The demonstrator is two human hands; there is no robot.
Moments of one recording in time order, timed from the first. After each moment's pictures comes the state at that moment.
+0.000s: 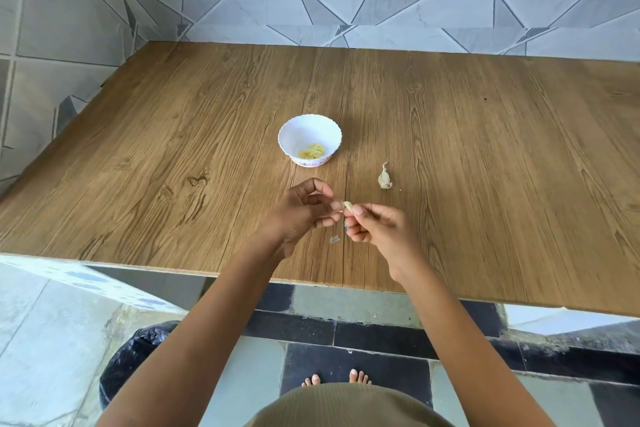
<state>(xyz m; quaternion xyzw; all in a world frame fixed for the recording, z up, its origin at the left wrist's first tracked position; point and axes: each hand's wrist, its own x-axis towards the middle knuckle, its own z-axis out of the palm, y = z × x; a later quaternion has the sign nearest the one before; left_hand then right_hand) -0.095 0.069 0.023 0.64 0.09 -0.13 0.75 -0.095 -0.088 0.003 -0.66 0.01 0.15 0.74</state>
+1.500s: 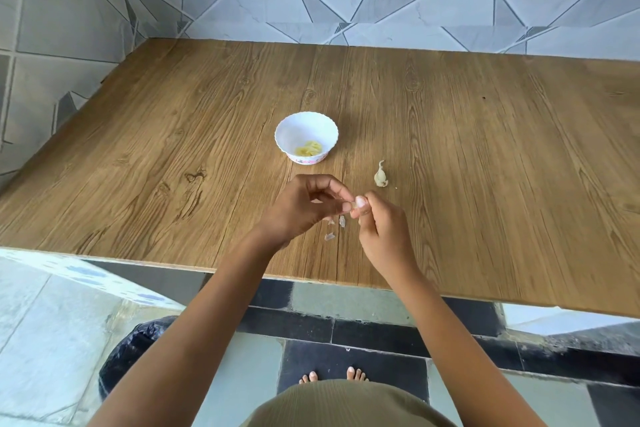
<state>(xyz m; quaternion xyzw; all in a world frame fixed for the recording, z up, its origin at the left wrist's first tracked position) -0.095 0.061 0.035 0.78 -0.06 -0.08 0.62 -0.092 -0.091 -0.013 -0.87 -0.18 -0.15 0.43</state>
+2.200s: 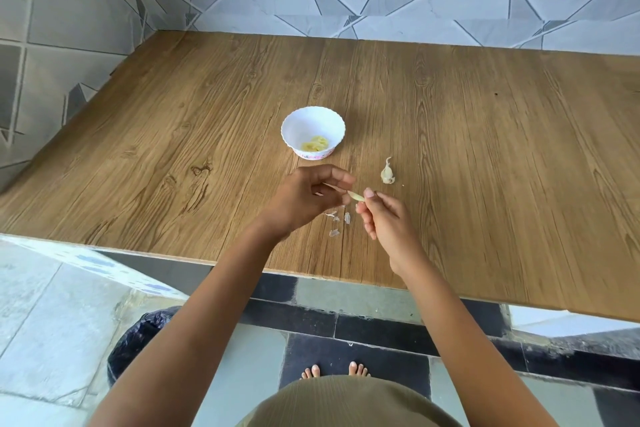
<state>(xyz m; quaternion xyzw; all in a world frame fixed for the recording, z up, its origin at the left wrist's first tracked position) -0.089 0.067 0.031 0.80 -0.02 -0.07 0.60 -0.089 -0.091 0.002 -0.72 -0.01 0.12 0.69</state>
